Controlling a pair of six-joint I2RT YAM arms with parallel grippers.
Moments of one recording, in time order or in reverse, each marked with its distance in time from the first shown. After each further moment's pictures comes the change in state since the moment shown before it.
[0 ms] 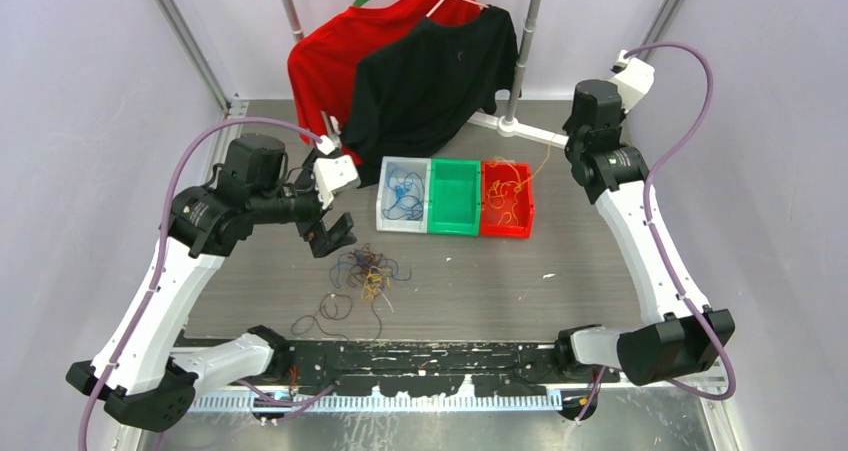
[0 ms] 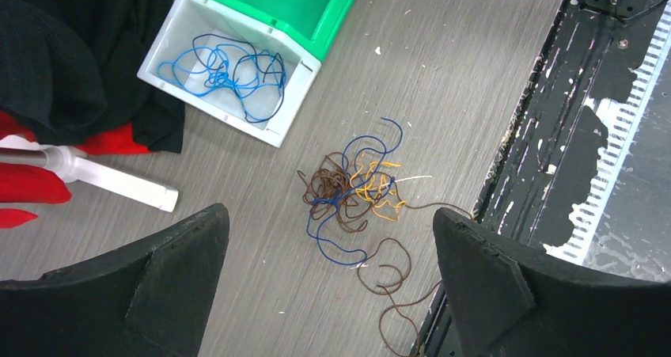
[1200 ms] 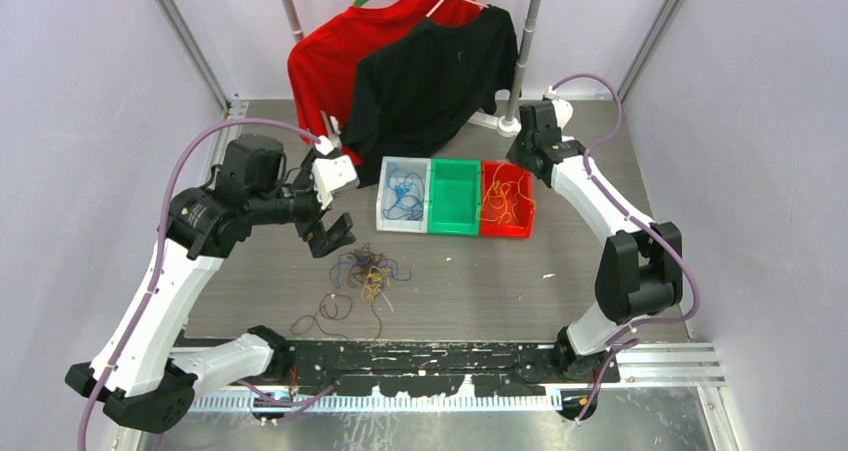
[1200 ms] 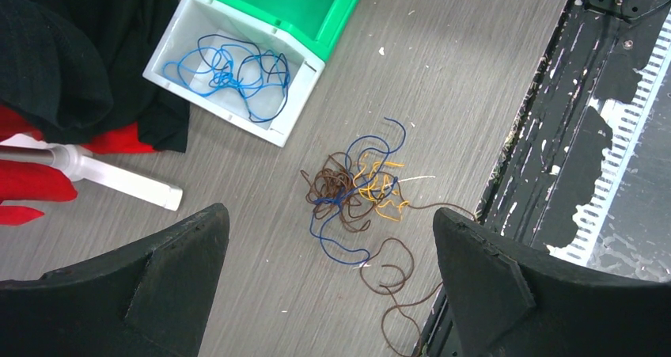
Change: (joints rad) left arm 0.000 -0.007 0.000 0.002 -0.008 0.001; right arm 0.048 0.306 -0.107 0.036 -0.361 0.185
